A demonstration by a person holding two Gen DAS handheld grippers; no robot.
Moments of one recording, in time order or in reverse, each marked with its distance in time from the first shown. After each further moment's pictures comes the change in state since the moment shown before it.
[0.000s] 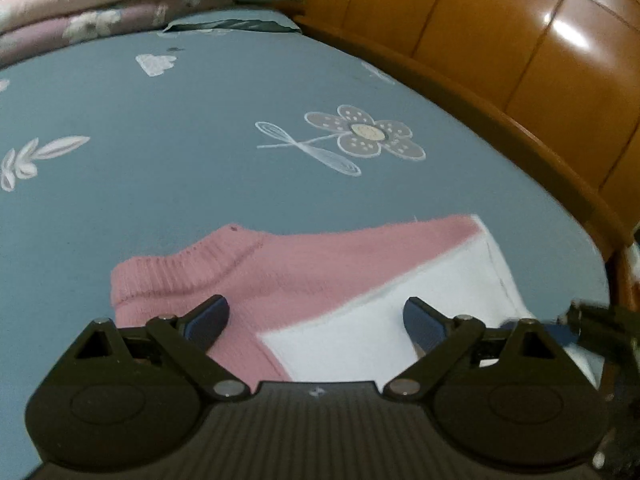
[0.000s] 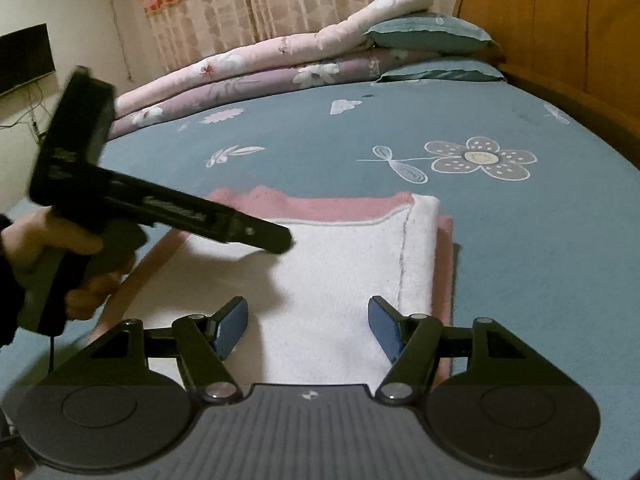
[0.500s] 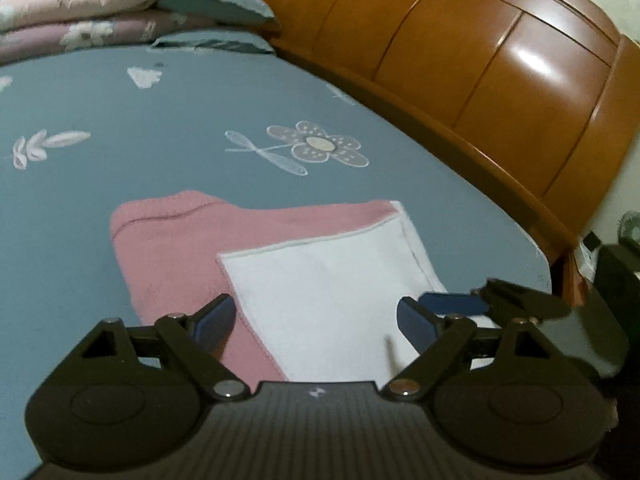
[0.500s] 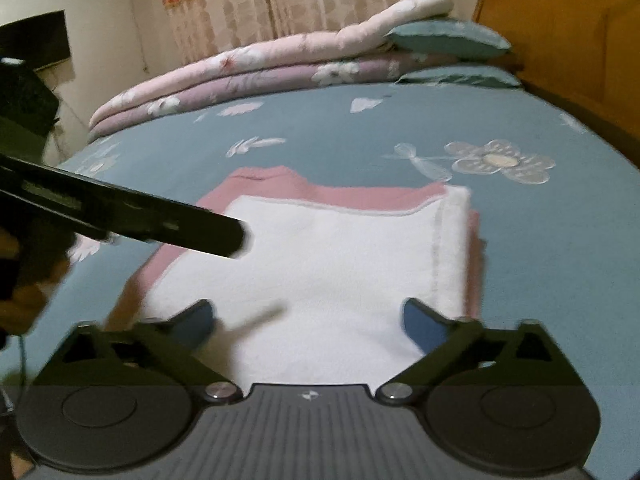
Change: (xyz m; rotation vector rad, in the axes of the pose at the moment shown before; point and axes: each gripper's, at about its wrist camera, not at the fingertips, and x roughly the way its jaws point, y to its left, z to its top) left arm -0.052 -0.021 -0.036 -0.009 -0.054 -0.100; right arm 0.008 0.025 -0.004 -0.064 0.027 0.007
